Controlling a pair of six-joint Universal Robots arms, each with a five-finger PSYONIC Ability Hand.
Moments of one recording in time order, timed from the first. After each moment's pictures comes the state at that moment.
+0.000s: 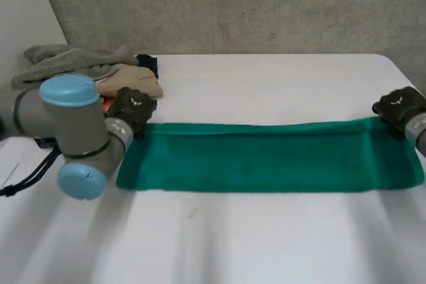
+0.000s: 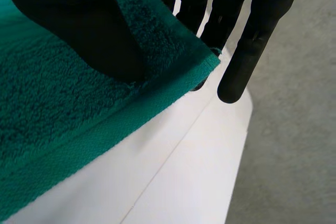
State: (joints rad) left arm 4.32 -2.29 -1.22 3.27 -1.59 3.77; right arm 1.54 -0.91 1.28 -0.04 1.37 2.24; left_hand 1.14 1.20 1.19 1.20 1.00; right_hand 1.14 1.18 1.19 1.20 1.02
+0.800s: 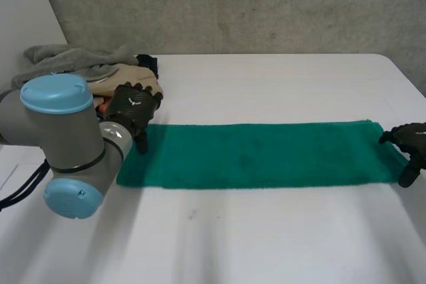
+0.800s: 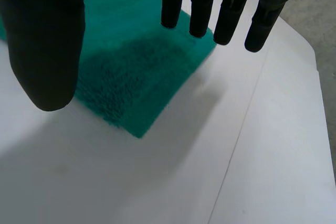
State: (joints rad) left arm 4.26 -2.10 -1.41 3.28 -1.64 3.65; right arm 1.34 -1.05 1.53 0.12 1.18 2.42; left_hand 0.19 0.21 0.21 0.20 0.05; right_hand 0.36 0.34 0.37 0.37 0.21
